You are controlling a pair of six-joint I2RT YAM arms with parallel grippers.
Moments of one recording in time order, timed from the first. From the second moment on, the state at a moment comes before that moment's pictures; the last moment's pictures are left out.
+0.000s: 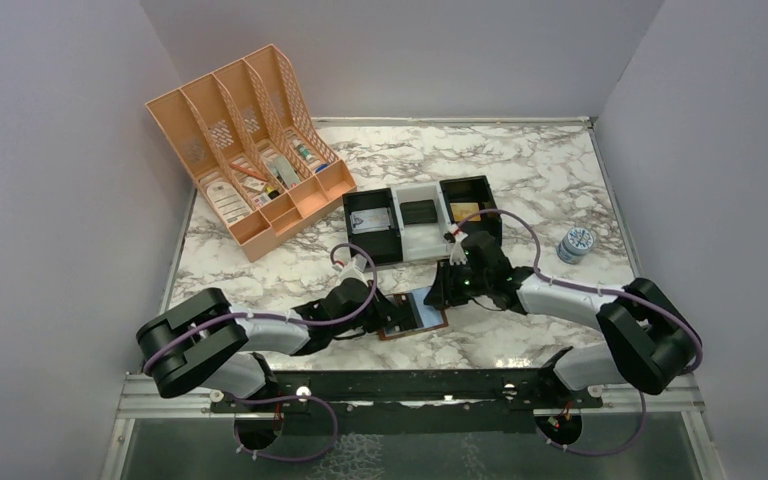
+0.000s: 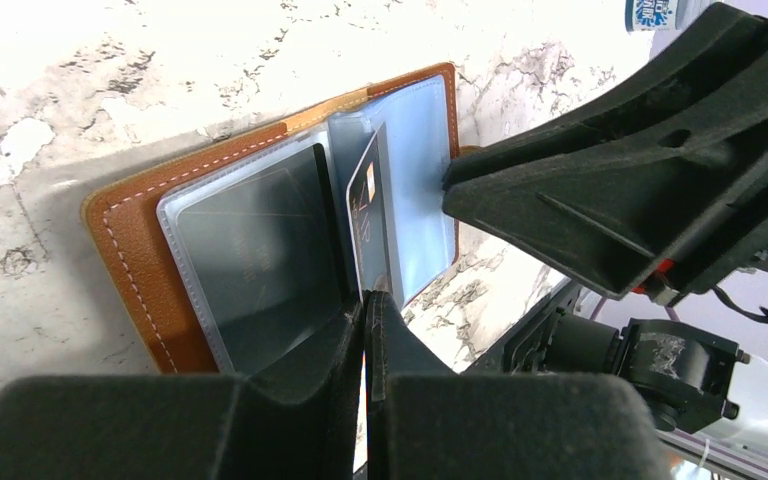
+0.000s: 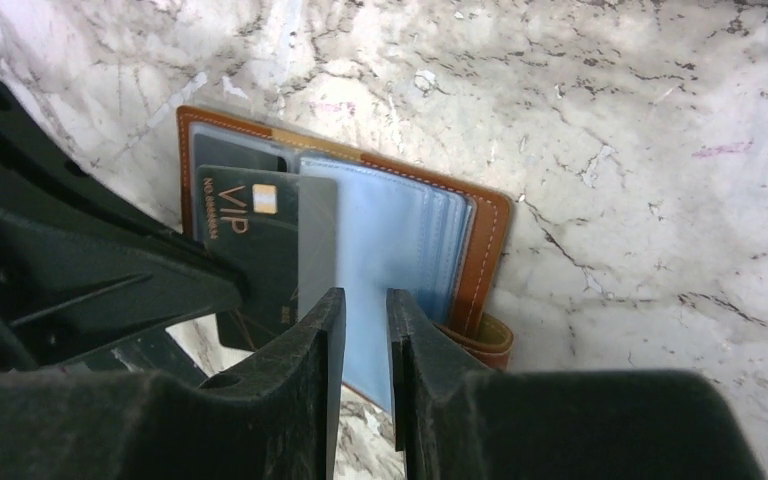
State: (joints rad) left arm -0.98 1.38 0.30 0.51 -0.04 -1.26; right arm 0.64 1.40 0.52 0.07 -0.34 0.53
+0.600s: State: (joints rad) left arm -0.98 1.43 0.34 0.50 -0.04 -1.24; right arm 0.64 1.49 0.55 0.11 -0.50 0.50
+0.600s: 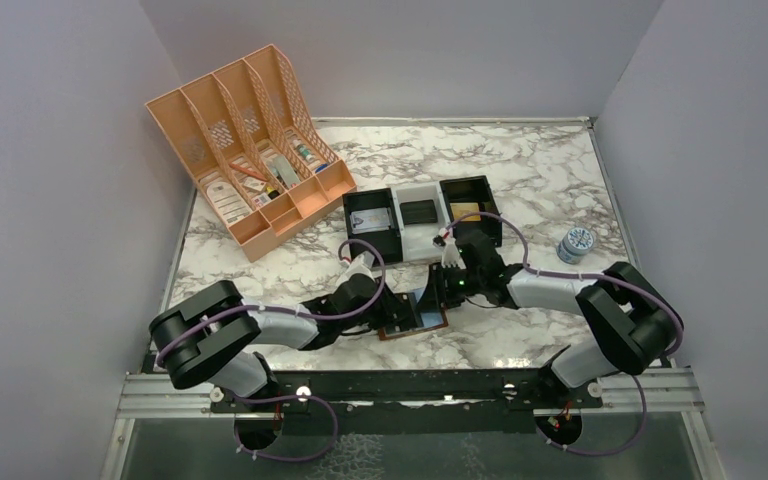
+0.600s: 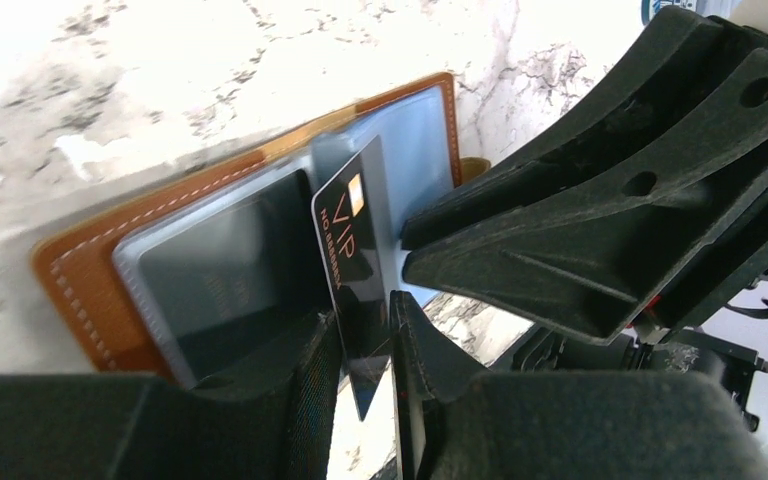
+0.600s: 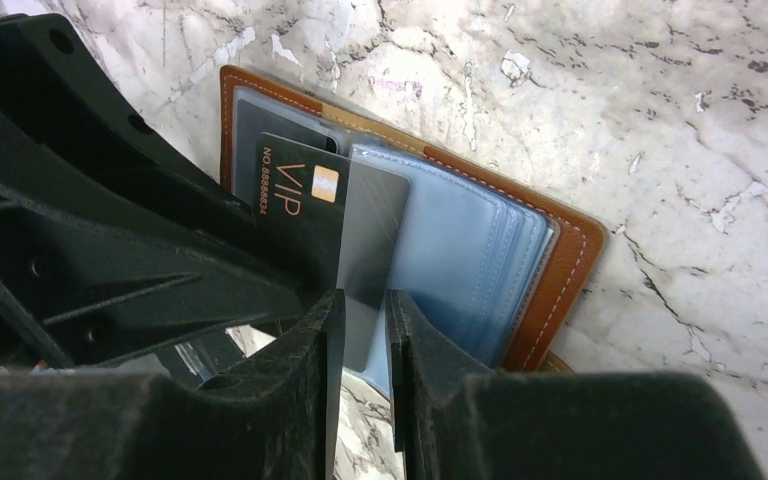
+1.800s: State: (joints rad) left arm -0.95 1.03 0.39 0.17 -0.09 -0.98; right arm 0.64 1.10 0.50 0.05 -0.21 0.58
